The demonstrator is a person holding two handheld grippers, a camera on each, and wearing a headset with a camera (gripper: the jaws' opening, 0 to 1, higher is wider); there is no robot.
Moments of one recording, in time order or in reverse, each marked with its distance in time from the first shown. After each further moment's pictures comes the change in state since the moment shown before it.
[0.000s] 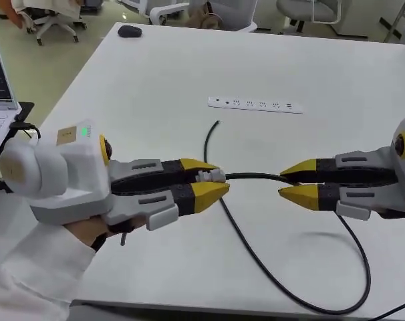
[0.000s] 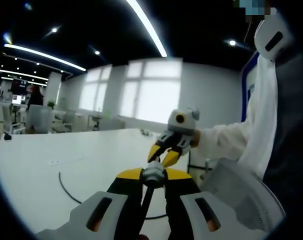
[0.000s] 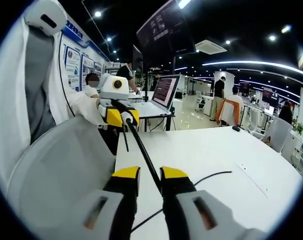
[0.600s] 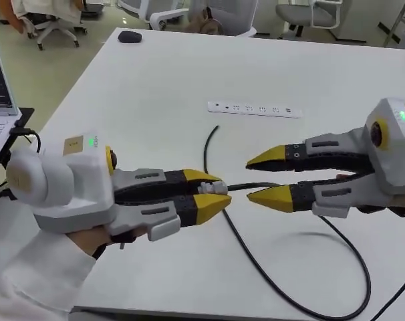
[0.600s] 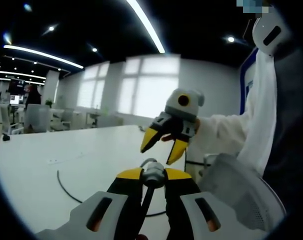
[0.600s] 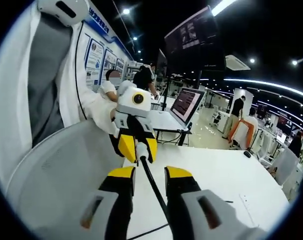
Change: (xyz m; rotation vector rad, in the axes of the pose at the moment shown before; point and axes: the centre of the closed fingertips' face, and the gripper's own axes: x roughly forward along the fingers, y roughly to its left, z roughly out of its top) left arm 0.003 -0.004 -0.007 0.013 0.036 -0.021; right arm 0.039 0.028 0.045 -0.200 -0.012 0.146
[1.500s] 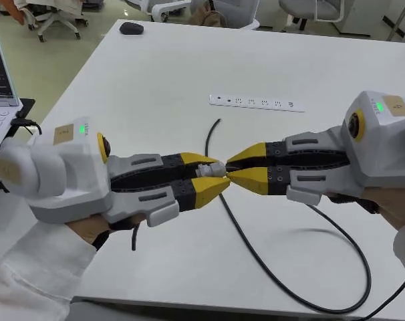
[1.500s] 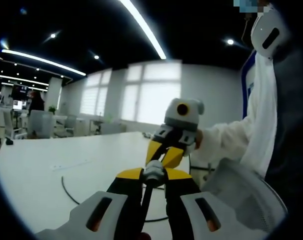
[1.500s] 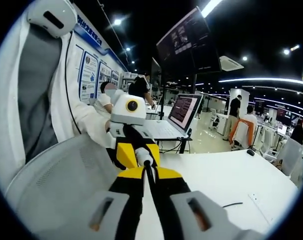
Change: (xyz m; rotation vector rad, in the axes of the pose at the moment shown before) left arm -0.005 0.006 0.012 0.011 -0.061 0.035; right arm 0.013 -0.006 0.011 0.094 -0.117 -0.038
